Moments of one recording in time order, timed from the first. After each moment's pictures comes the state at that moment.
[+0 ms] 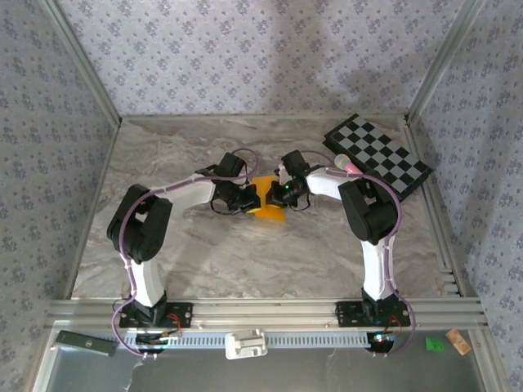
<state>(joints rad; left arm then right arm) -0.58 1.85 1.20 -0.42 0.49 -0.76 0.49 2.06 1.29 -0.36 -0.54 0.58</state>
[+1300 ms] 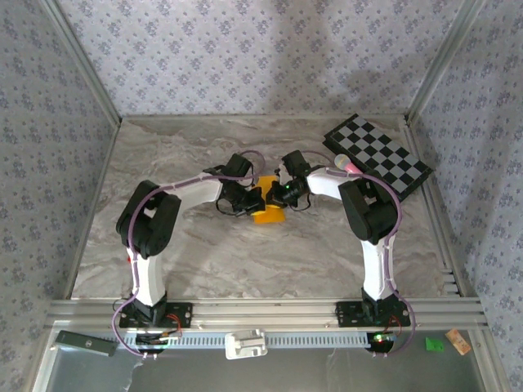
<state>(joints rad) -0.60 1.92 1.25 -0.46 0.50 -0.74 0.48 2.07 1.29 -0.35 -0.55 0.58</state>
